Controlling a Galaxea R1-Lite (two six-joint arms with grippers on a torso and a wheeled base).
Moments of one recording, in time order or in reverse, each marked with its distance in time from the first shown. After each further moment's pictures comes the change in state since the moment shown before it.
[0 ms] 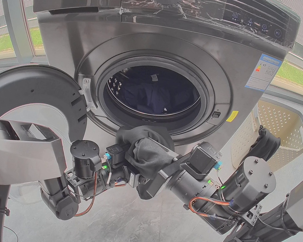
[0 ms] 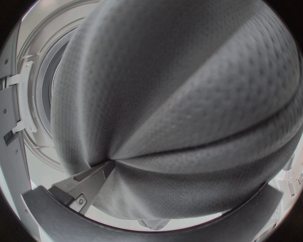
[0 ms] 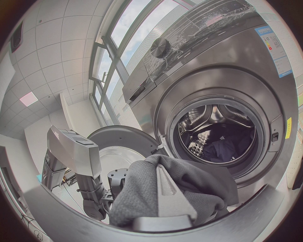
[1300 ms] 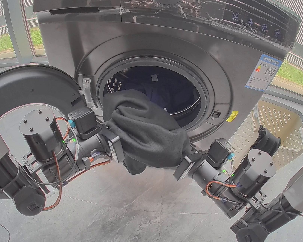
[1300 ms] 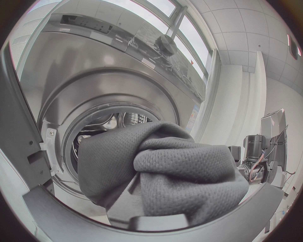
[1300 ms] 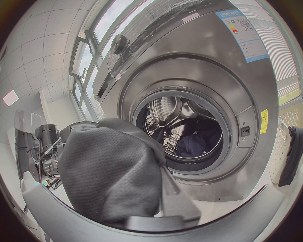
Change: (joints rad) left arm -0.019 -0.384 0.152 0.001 0.067 -0.143; right arm -0.176 0.040 0.029 -0.003 -0.018 0.041
